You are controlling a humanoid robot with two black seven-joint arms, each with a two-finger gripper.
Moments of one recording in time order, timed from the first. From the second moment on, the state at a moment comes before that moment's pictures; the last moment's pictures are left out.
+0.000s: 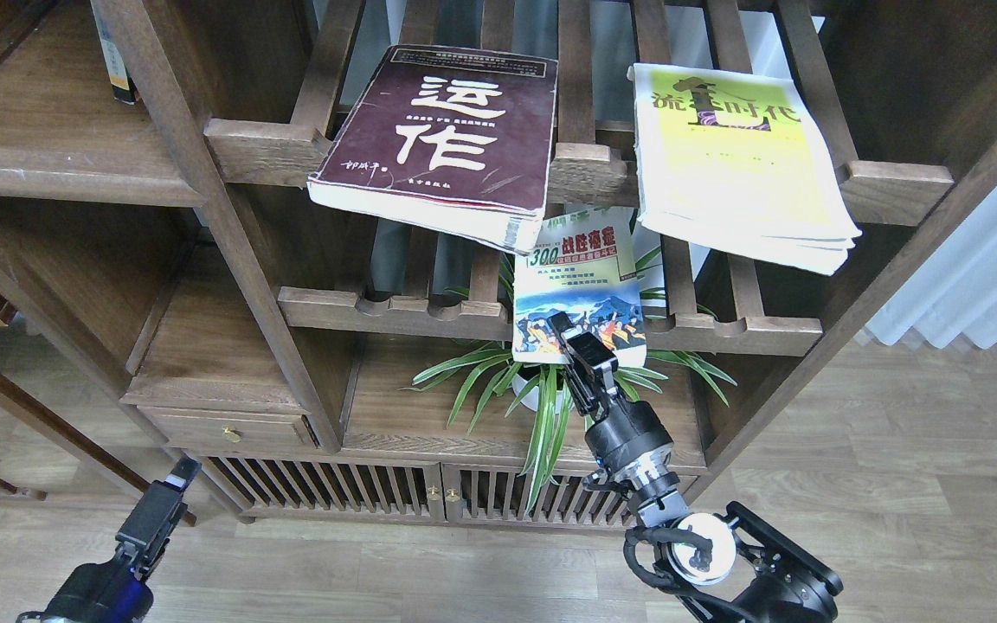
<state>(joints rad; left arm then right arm) 0.31 0.28 -1.20 -1.19 -0.04 -0.49 -0.04 0.01 0.01 0.86 1.11 0.20 0.58 0.16</state>
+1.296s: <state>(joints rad) 0.32 0.20 -0.90 -1.23 -0.18 -0.49 -0.06 -0.27 0.02 0.69 1.18 0.11 0.58 -0.09</state>
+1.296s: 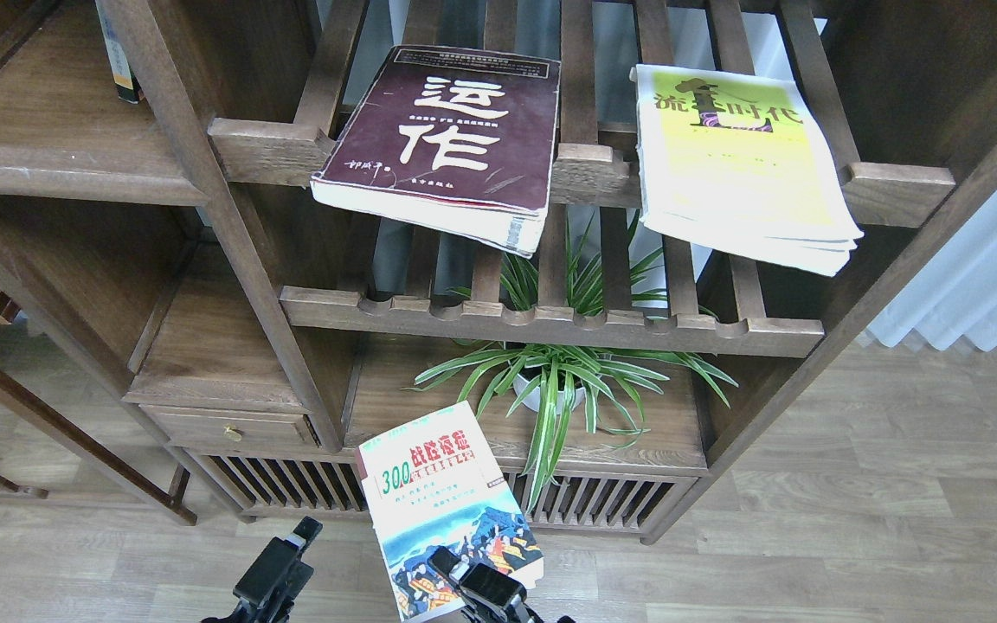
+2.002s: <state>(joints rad) 0.30 0.12 -0.82 -1.22 -0.18 -0.49 -0.05 -0.29 0.01 0.65 1.18 0.10 0.58 -0.17</state>
